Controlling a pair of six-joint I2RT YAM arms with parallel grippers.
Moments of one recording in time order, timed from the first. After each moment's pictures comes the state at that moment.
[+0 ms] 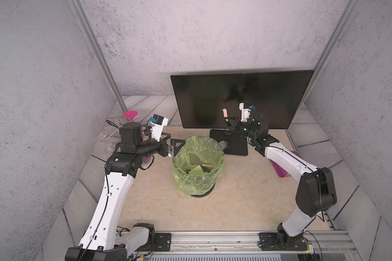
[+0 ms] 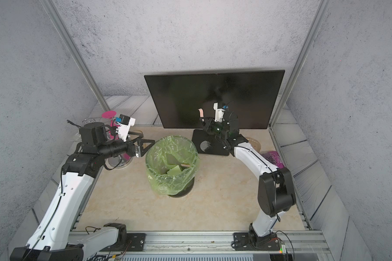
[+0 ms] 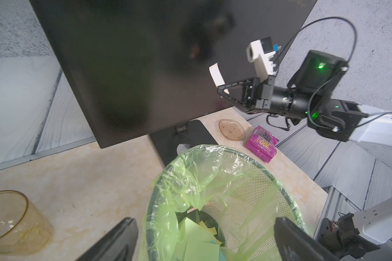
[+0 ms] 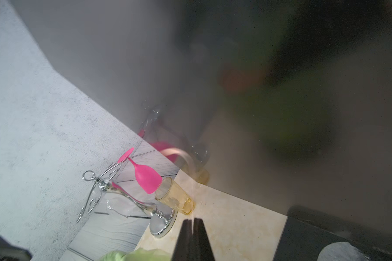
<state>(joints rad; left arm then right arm) -0.13 1.12 1.33 -0.63 0.69 -0.01 0.39 1.63 1.35 0.19 -0.46 0.60</state>
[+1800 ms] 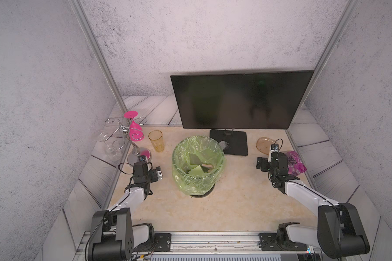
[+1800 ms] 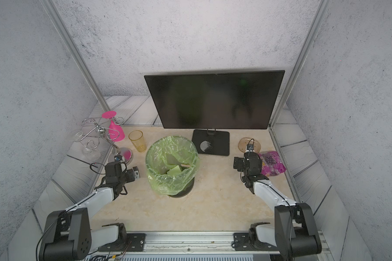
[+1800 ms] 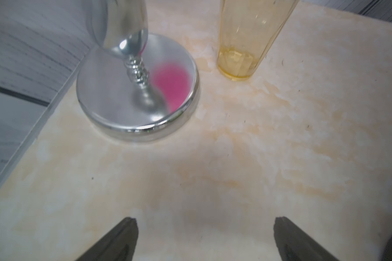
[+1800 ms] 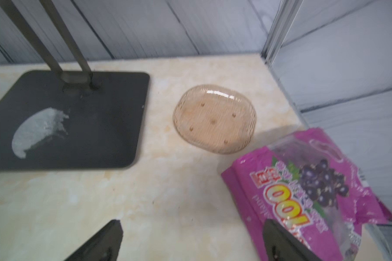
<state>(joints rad) 0.08 1.25 0.45 0.13 -0.03 -0.13 0.12 1.28 0.57 0.18 0.25 0.08</state>
